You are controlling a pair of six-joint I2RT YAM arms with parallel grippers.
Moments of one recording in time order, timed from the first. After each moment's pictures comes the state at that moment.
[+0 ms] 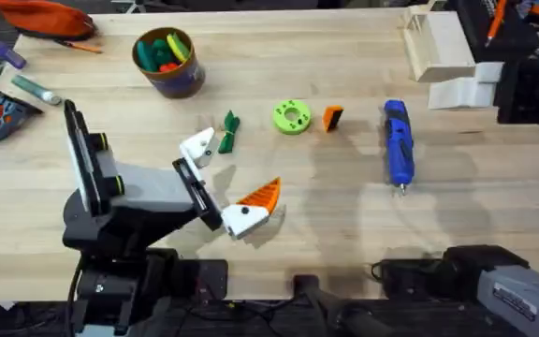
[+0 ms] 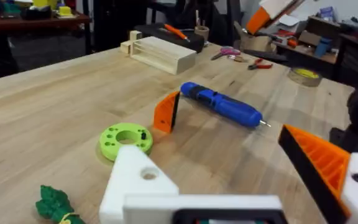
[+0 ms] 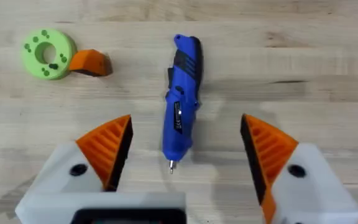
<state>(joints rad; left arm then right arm) -0.04 0.01 0.01 -0.09 0.96 -0.08 0.00 0.98 1.14 -1.14 -0.02 0.05</state>
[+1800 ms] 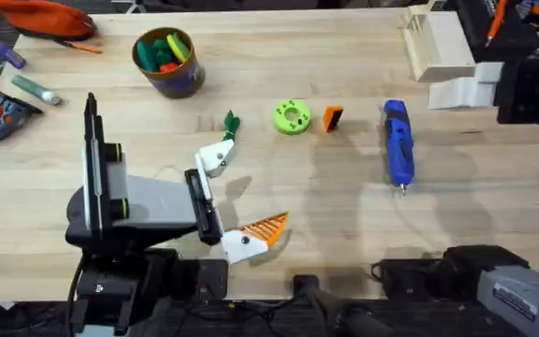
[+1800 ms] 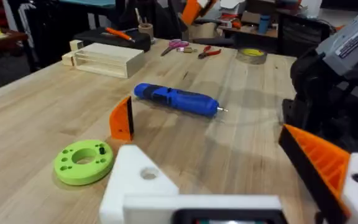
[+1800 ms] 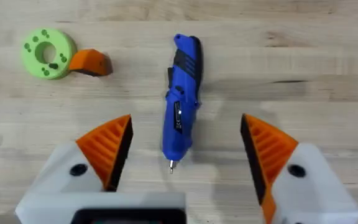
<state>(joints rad) -0.04 0.01 0.01 -0.13 1.19 0.07 0.00 0.98 1.14 -1.14 -0.02 0.05</state>
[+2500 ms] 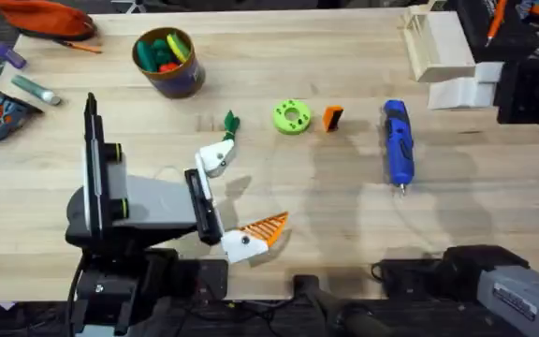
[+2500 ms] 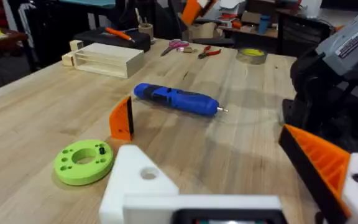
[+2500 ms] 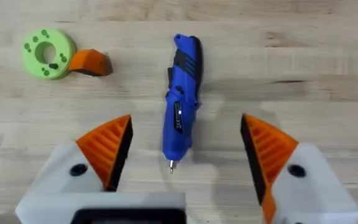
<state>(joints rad) -0.04 0.01 0.01 -0.13 1.19 0.07 0.00 0.98 1.14 -1.14 -0.02 0.05</state>
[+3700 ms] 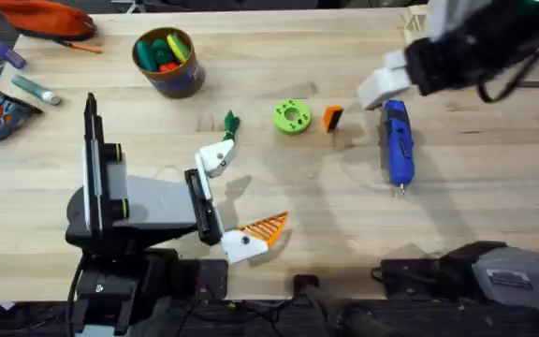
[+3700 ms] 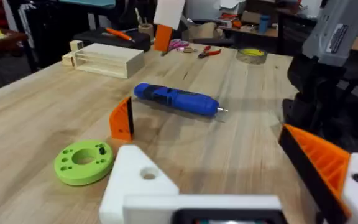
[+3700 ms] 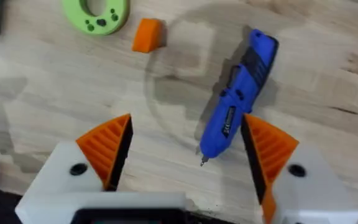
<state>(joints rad) -0.04 0.01 0.01 -0.13 1.19 0.08 0.31 1.40 1.43 -1.29 0.00 0.07</state>
